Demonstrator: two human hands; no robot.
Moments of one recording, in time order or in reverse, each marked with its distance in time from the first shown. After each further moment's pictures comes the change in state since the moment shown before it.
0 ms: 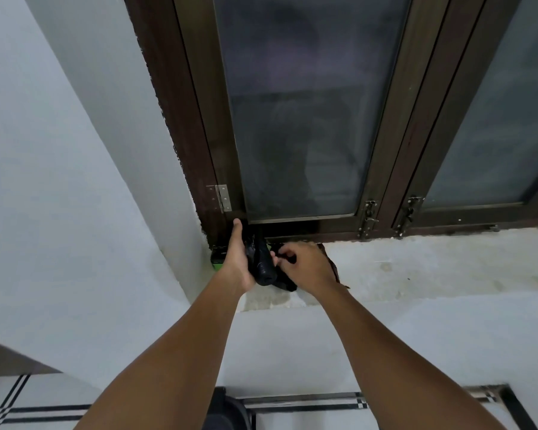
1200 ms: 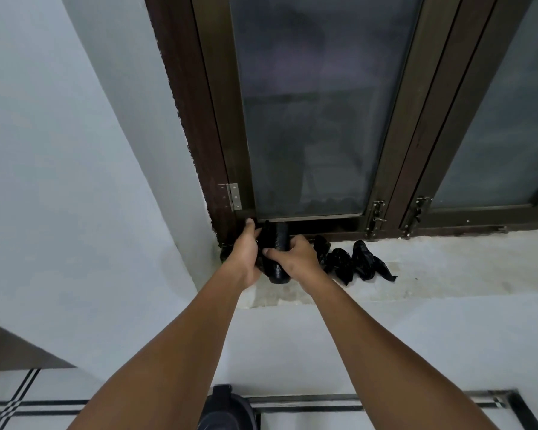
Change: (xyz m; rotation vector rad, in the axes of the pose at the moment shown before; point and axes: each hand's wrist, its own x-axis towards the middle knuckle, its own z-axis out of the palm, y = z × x) left_hand -0.018 0.010 0.005 0.269 -0.004 0.142; right_hand 0.005 -0.048 0.009 0.552 -0.056 0.458
